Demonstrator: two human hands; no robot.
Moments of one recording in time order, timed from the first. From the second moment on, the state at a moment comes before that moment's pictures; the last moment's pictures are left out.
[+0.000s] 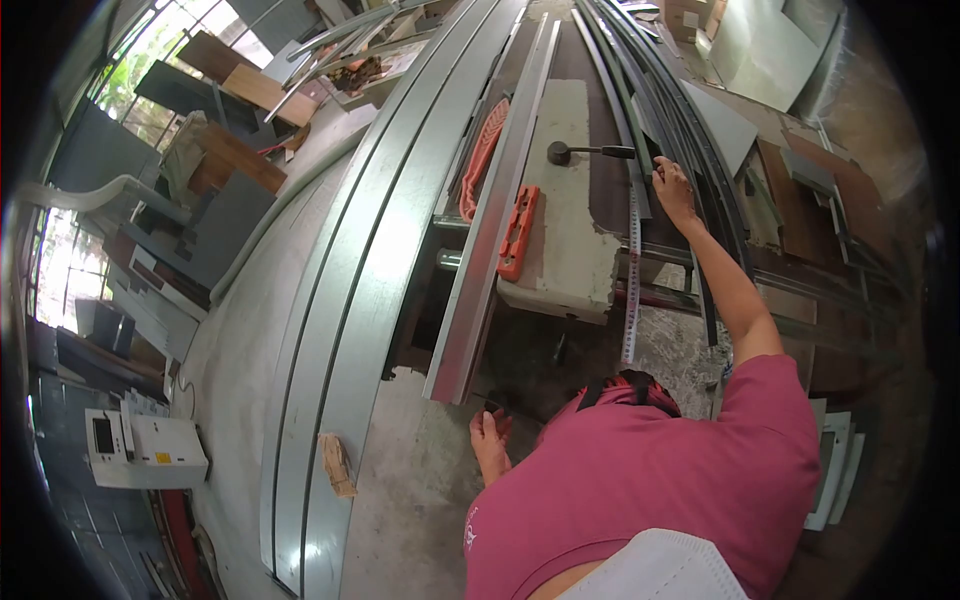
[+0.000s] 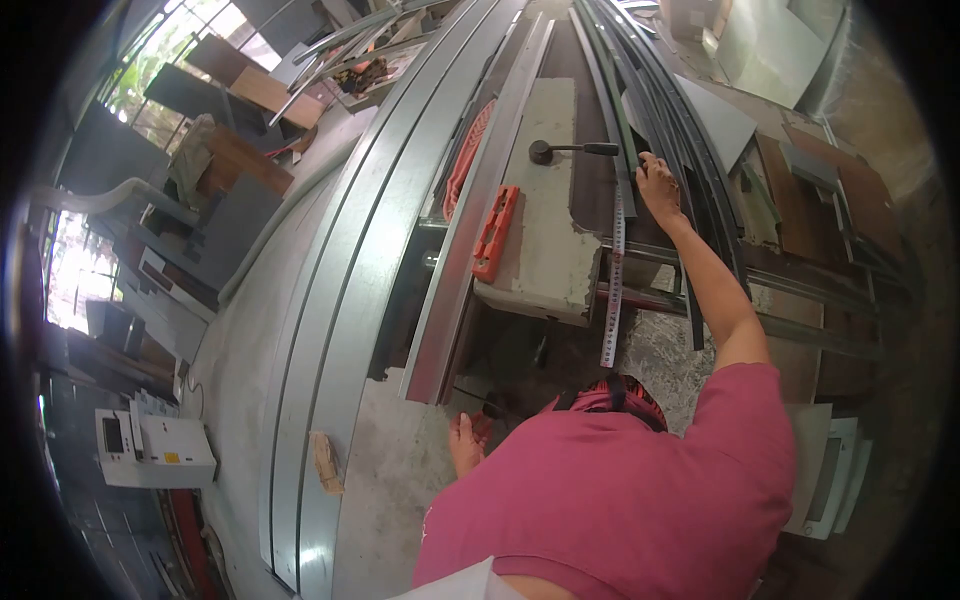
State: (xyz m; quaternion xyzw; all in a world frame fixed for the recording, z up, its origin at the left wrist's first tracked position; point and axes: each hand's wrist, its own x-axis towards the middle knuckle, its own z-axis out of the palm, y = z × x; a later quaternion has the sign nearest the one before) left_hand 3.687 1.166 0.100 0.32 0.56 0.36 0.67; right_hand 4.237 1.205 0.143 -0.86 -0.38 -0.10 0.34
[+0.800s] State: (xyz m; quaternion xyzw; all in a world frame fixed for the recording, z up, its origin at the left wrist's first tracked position) left_hand 3.647 1.150 0.116 0.37 0.54 0.35 0.67; right_hand 4.317 1.237 0.148 -0.73 -0.16 0.29 0.60
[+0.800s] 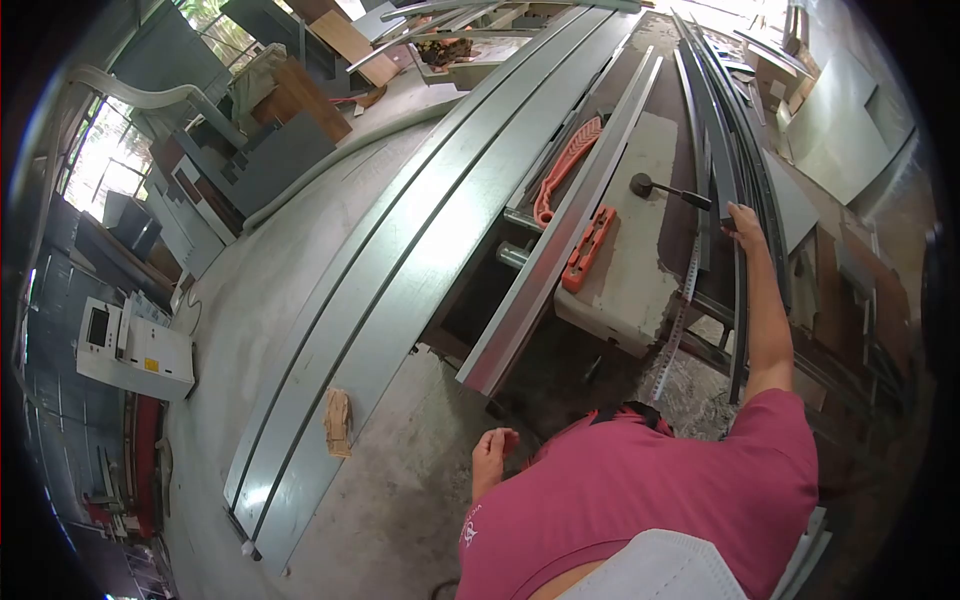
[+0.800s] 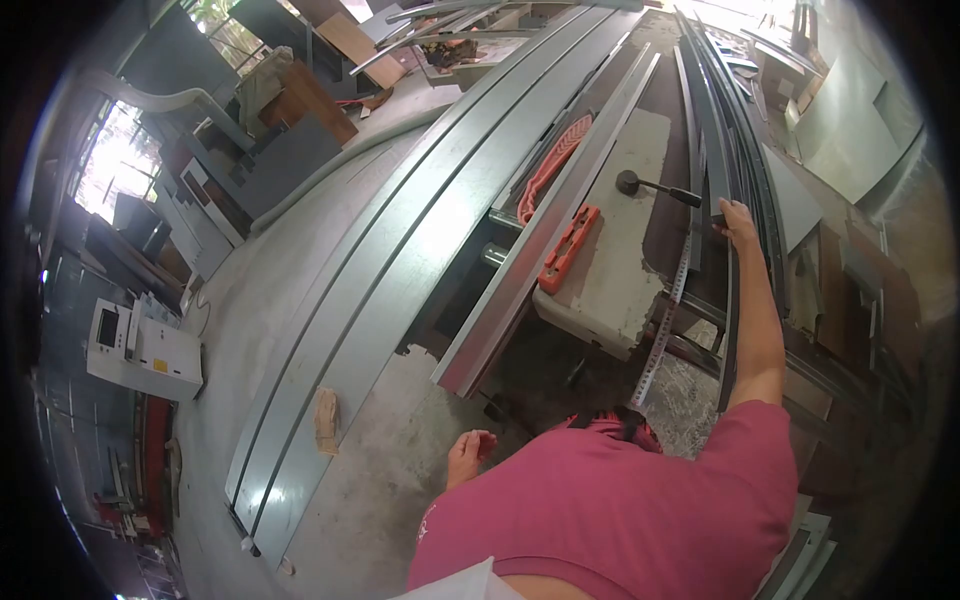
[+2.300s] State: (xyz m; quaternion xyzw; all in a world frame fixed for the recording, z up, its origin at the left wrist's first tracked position) left_hand 3.599 1.140 0.347 0.45 0.48 0.31 0.68; right_hand 4.187 1.329 0.143 -0.26 -0.05 0.67 0.70
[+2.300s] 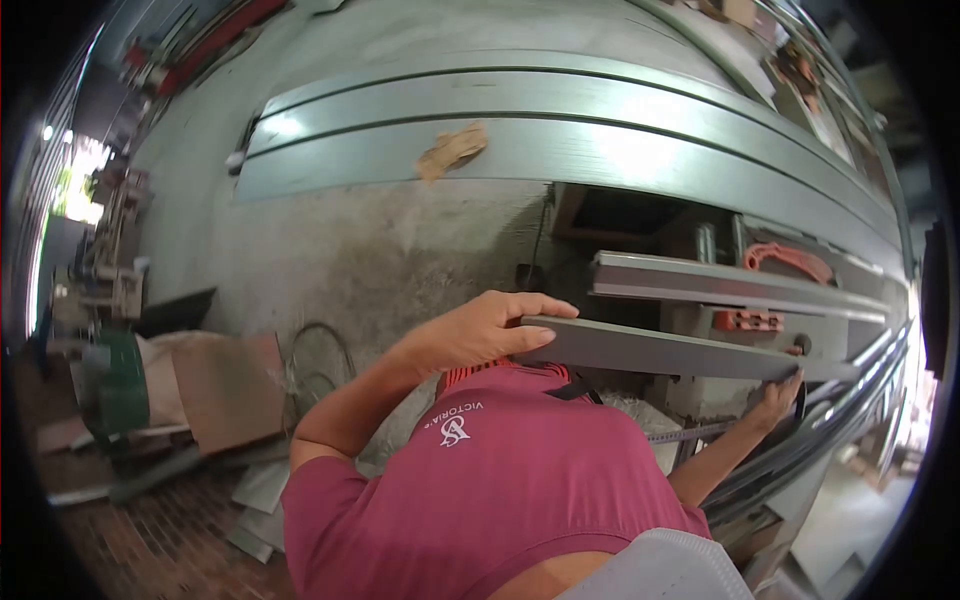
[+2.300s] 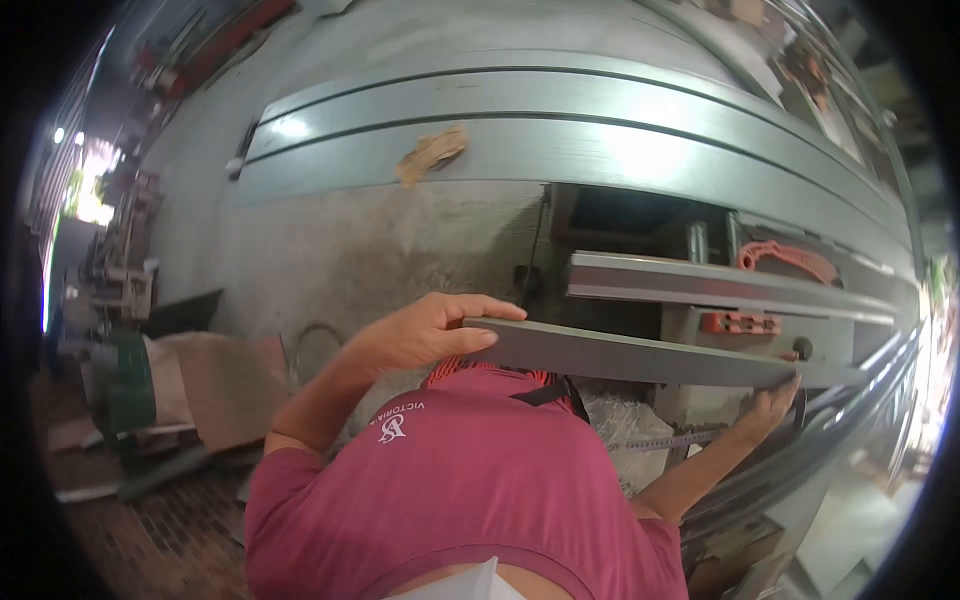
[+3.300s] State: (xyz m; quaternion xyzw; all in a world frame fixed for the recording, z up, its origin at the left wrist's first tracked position) left_hand 3.083 0.751 0.253 0.14 0.63 0.70 0.31; right_hand 3.536 1.026 0.261 -0.24 -0.15 0.78 0.56
